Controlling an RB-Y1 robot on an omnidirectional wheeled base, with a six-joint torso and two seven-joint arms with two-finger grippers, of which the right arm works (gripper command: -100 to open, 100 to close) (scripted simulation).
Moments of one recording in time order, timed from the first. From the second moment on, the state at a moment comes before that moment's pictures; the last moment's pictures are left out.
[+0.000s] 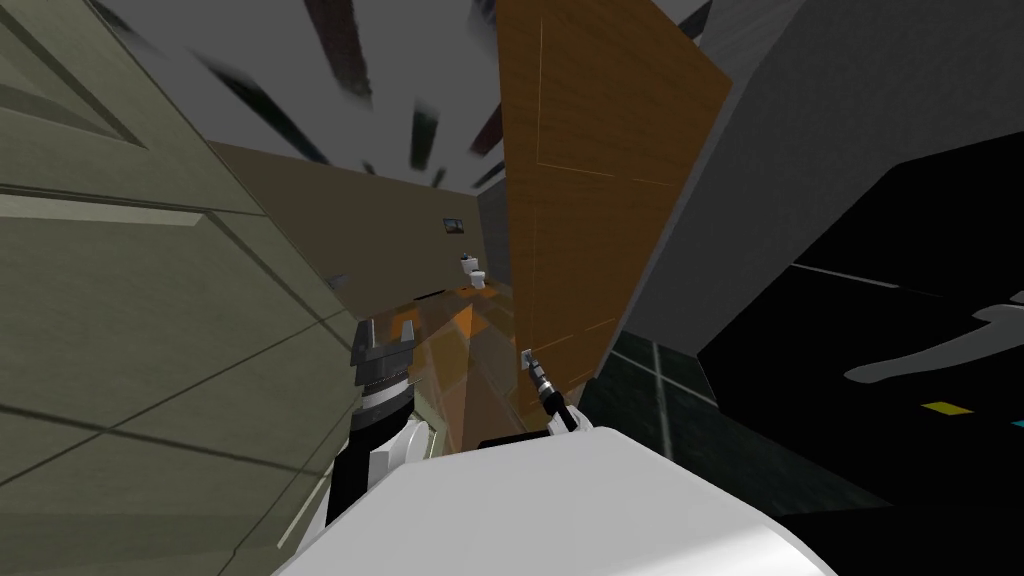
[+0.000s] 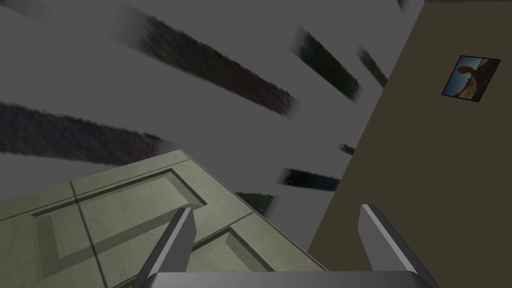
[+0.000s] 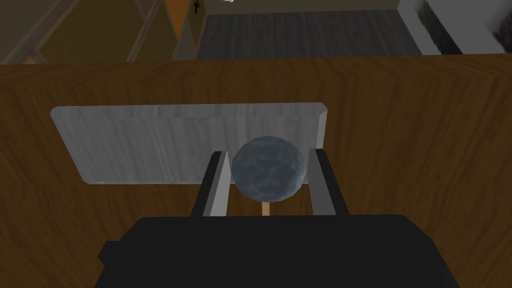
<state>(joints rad) -0.09 -0.05 0.31 -0.71 -0.03 -0.79 -0.03</state>
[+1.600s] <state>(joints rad) -0.08 -0.01 0.26 -0.72 -0.06 -0.77 0.05</state>
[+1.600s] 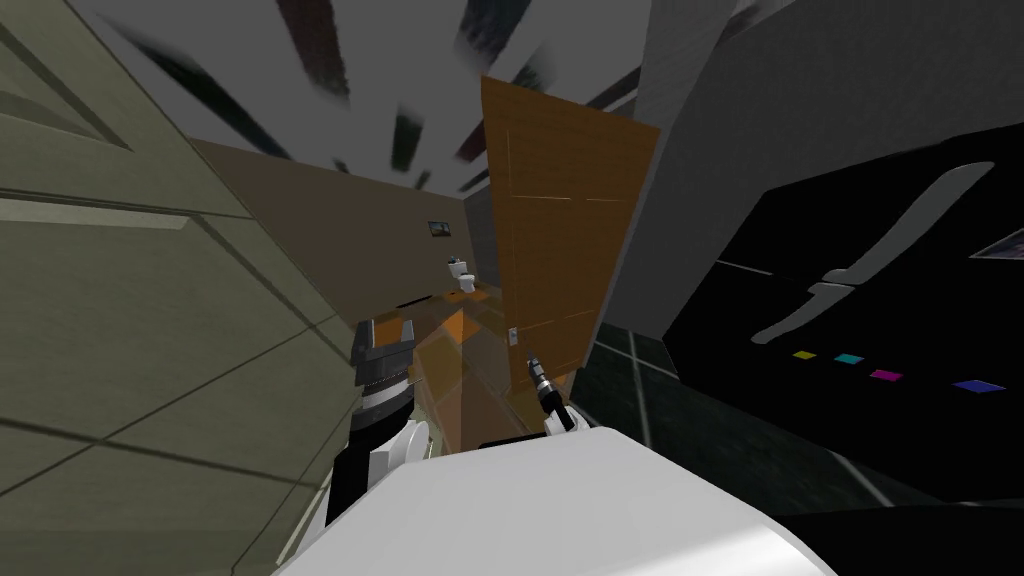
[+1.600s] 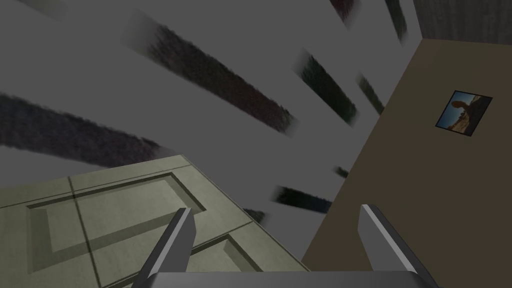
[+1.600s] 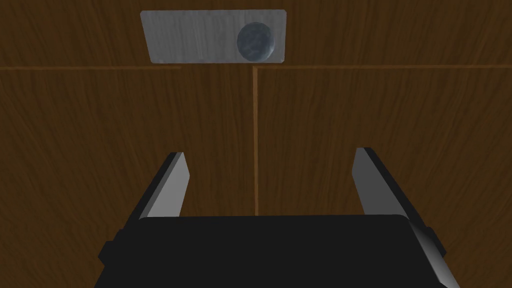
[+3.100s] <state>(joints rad) -0.09 0.01 0.24 -0.70 -0.06 -0.79 0.06</state>
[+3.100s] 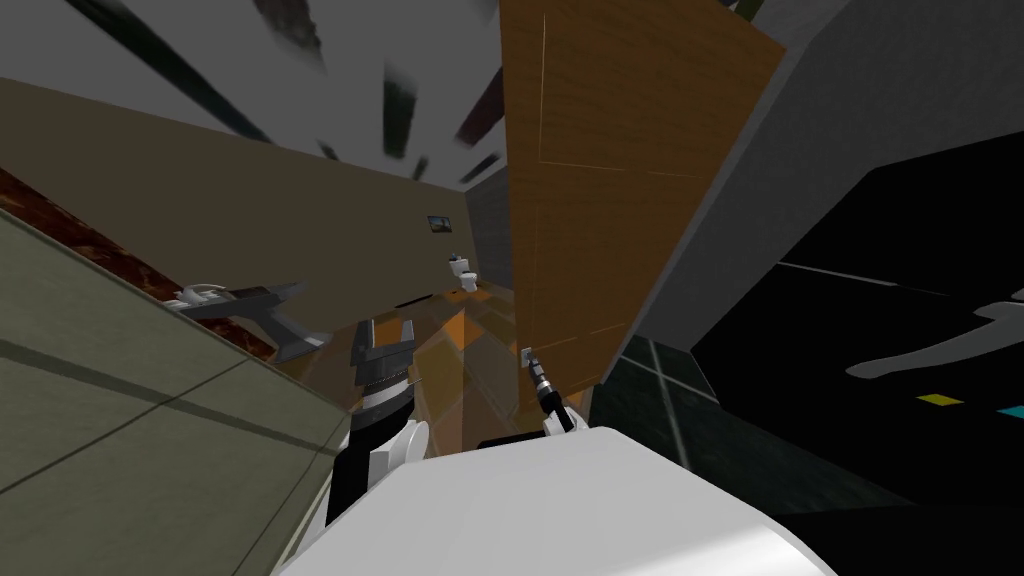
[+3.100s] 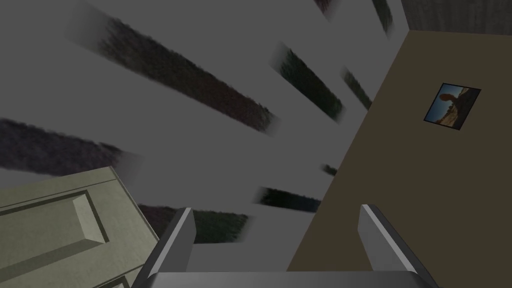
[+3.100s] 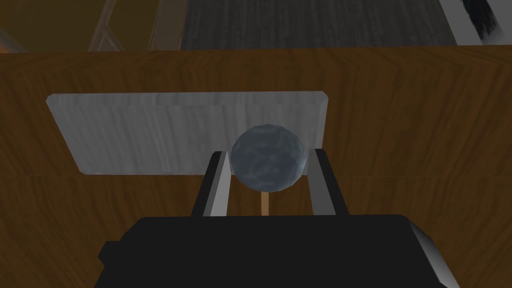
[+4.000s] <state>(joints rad) -0.02 -0.04 0.31 -0.78 -0.16 -0.77 0.15</state>
